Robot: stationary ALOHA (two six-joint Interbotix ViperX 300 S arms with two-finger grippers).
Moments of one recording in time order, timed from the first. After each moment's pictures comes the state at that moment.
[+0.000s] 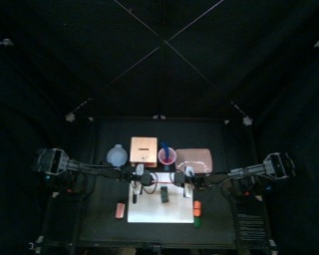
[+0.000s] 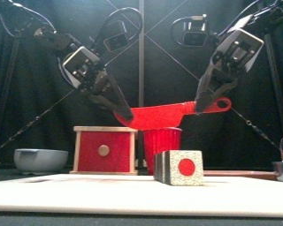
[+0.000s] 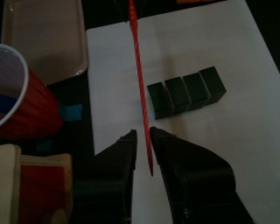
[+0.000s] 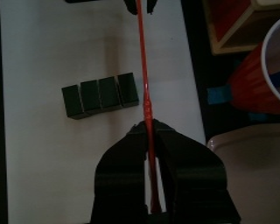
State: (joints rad) left arm -0.03 -0.03 0.71 0.16 0.01 0.00; right arm 0.09 -0.25 0.78 -0.43 0.32 0.56
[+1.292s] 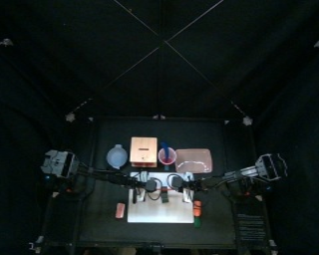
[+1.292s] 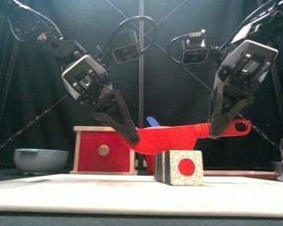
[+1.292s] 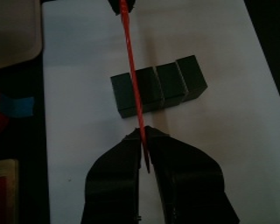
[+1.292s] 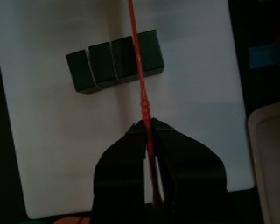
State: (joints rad) left arm -0.12 0.10 0.65 0.06 0.01 0.00; right arm 0.13 -0.14 0.77 -0.31 0.40 0.54
